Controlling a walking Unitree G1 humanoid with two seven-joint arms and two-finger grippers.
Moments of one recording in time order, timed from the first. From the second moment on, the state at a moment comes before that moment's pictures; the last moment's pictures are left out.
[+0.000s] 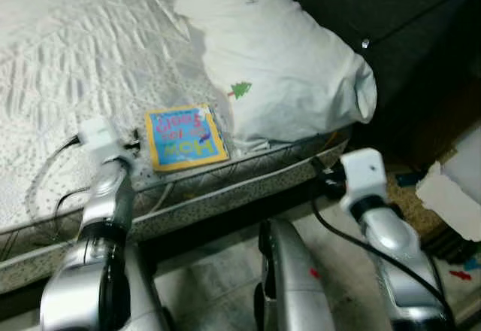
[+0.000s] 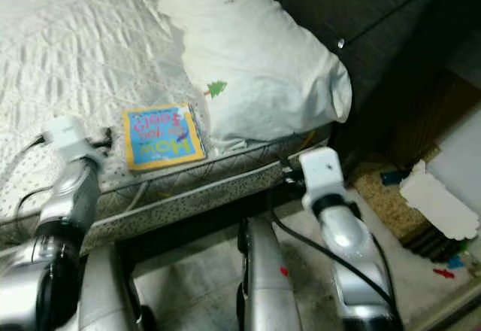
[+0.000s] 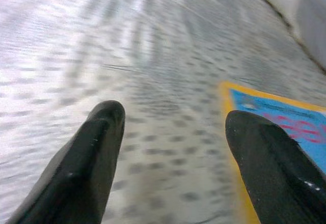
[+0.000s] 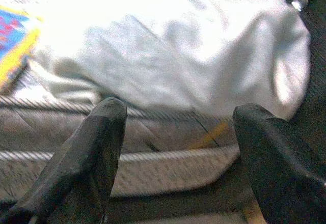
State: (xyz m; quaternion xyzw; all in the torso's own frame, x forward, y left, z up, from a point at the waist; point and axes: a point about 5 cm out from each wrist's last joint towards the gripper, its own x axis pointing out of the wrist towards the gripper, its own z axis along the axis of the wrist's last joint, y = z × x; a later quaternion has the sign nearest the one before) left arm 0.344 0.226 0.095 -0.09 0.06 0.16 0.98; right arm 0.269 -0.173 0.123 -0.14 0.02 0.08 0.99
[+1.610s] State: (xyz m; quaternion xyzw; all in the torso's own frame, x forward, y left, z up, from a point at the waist) left arm 0.324 0.204 0.044 -0.14 0.25 0.11 0.95; right arm 0.274 -0.177 0.108 -0.12 0.02 0.06 0.99
